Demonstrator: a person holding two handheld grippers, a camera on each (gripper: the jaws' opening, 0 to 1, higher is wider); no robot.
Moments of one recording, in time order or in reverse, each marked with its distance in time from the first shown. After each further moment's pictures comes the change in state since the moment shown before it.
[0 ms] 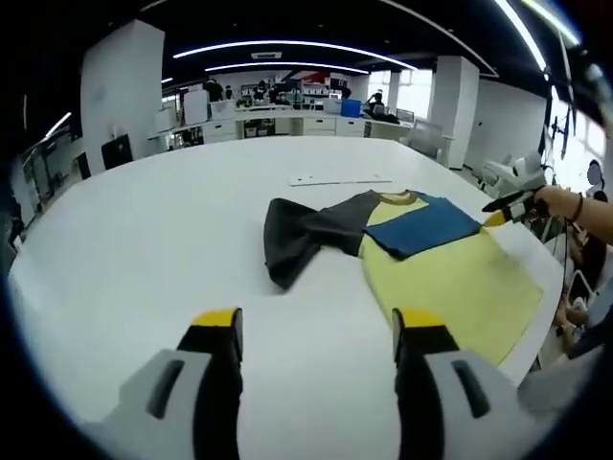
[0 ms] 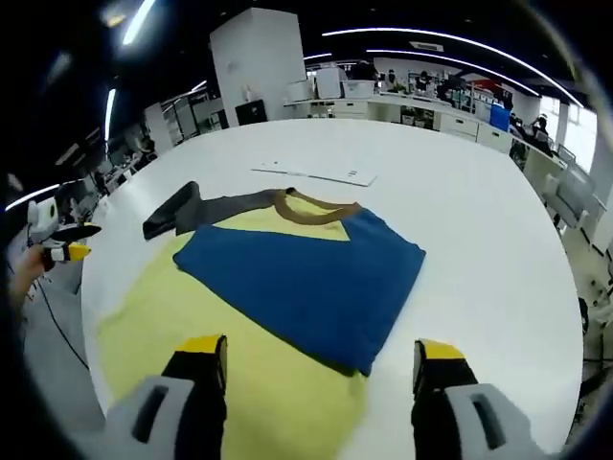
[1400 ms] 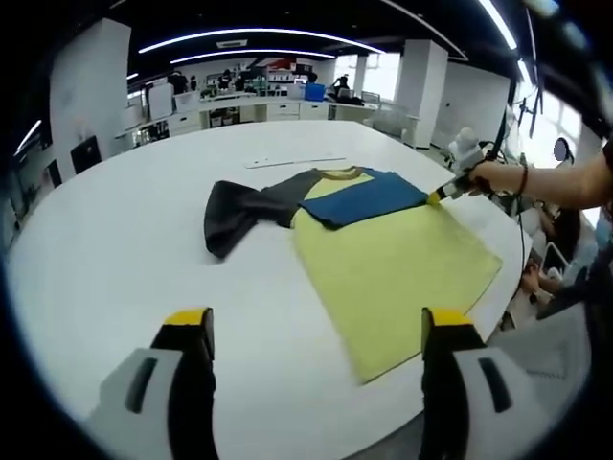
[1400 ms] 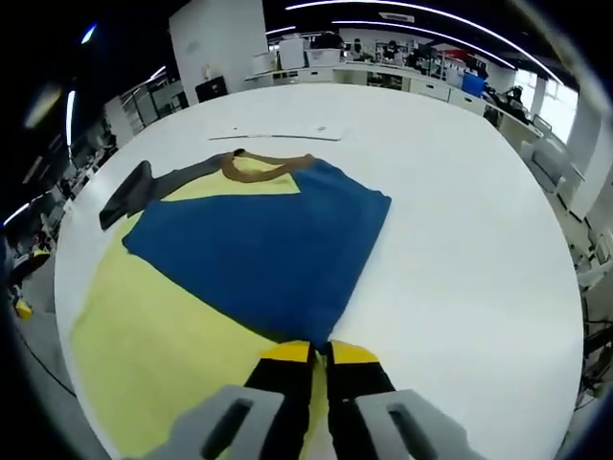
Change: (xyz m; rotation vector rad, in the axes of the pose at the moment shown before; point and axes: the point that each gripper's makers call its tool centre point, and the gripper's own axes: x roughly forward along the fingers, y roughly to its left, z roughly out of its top) left arm -0.042 -0.041 -0.035 0.065 0.089 -0.150; right arm 0.036 -0.035 -0.037 0.104 0.155 -0.157
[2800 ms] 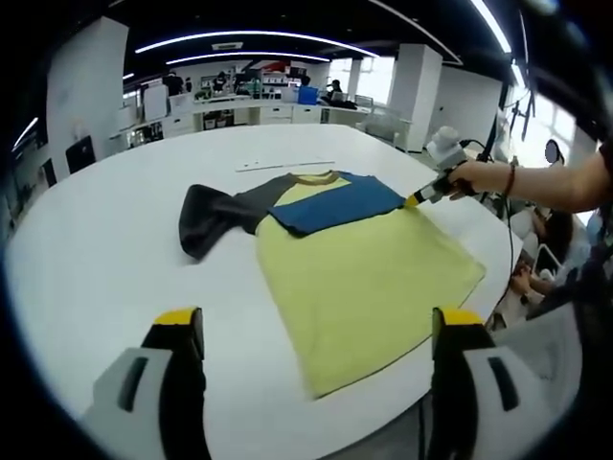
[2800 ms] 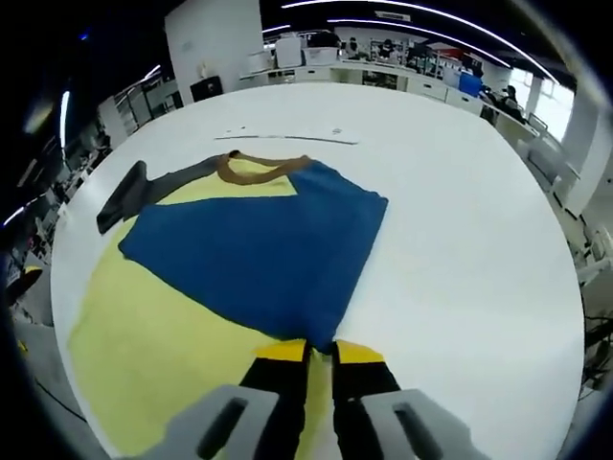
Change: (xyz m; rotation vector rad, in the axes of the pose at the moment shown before) left arm -0.012 -0.029 0.003 -0.006 -0.018 -0.038; right arm 0.009 0.040 0.010 0.015 0.006 -0.036
